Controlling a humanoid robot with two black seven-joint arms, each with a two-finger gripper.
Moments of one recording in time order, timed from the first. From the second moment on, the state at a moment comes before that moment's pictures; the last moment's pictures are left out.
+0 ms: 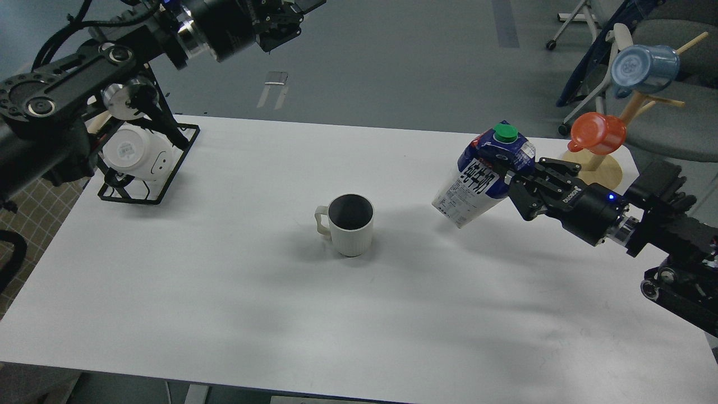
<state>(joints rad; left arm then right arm) -1.16 0.53 -0.50 -0.96 0.54 -0.46 -0.40 0.83 -0.66 0.14 1.11 -1.64 -0.49 0.49</state>
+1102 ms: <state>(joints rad) -1.15 0.53 -0.50 -0.96 0.54 -0.46 -0.40 0.94 -0.38 -0.03 0.91 -1.62 -0.49 0.49</state>
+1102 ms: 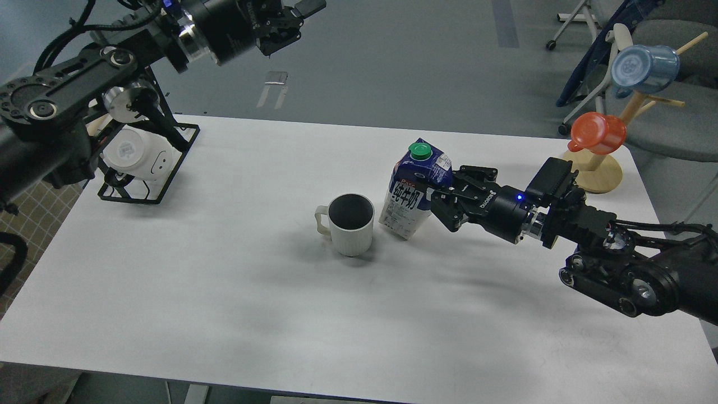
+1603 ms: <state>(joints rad) -1.15 0.53 -0.50 -0.96 0.54 -0.46 -0.40 0.94 -0.37 -0.03 0.91 -1.61 -0.49 0.49</state>
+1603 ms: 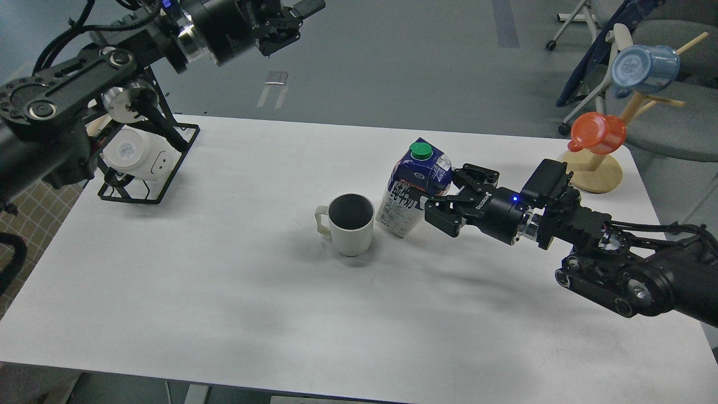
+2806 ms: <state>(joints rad) -1.15 0.53 -0.50 -0.96 0.54 -0.46 -0.40 0.97 -0.91 -0.01 1.44 -1.43 -0.49 0.49</state>
